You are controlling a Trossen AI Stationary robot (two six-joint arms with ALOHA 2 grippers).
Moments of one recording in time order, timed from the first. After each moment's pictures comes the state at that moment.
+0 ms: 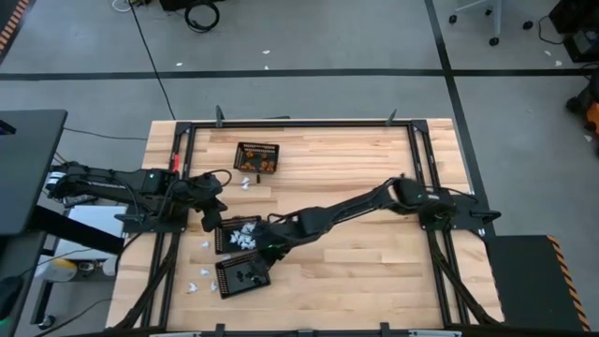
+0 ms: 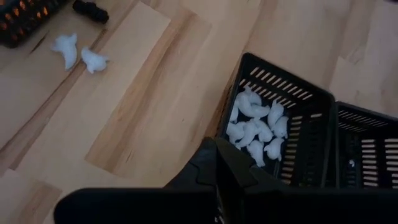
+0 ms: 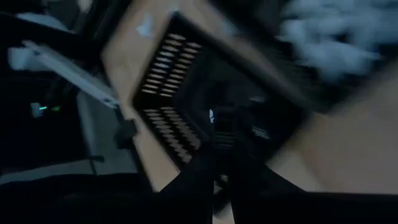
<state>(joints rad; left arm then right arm) -0.08 0.66 0.52 -0.75 -0.06 -0.58 0.25 2.33 2.04 -0.53 -0.14 1.01</state>
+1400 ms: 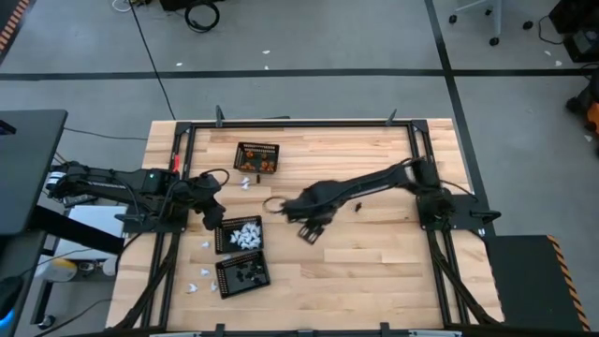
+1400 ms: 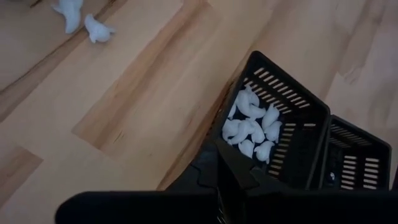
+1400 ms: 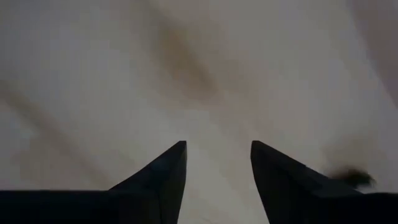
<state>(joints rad) -0.08 0.66 0.52 -0.78 -0.04 -0.77 0.11 2.08 1.71 -1.18 0.01 0.77</state>
